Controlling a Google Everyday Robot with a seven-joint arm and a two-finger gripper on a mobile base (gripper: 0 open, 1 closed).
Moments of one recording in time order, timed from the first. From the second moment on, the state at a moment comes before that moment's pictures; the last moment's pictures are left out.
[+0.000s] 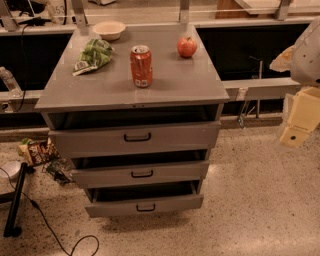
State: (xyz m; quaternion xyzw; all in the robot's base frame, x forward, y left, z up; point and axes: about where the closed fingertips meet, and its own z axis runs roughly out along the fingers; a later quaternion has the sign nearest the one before) arm 0.438 -0.217 0.976 -0.60 0.78 -0.03 0.16
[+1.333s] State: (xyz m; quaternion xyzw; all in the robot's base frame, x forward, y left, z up) arm 0.554 -0.124 0.775 -0.69 0.65 0.15 0.27
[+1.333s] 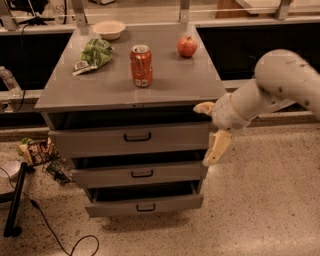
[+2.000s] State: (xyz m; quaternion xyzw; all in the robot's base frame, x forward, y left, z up) arm 0.597 -0.081 0.701 -0.72 0.61 0.15 0.30
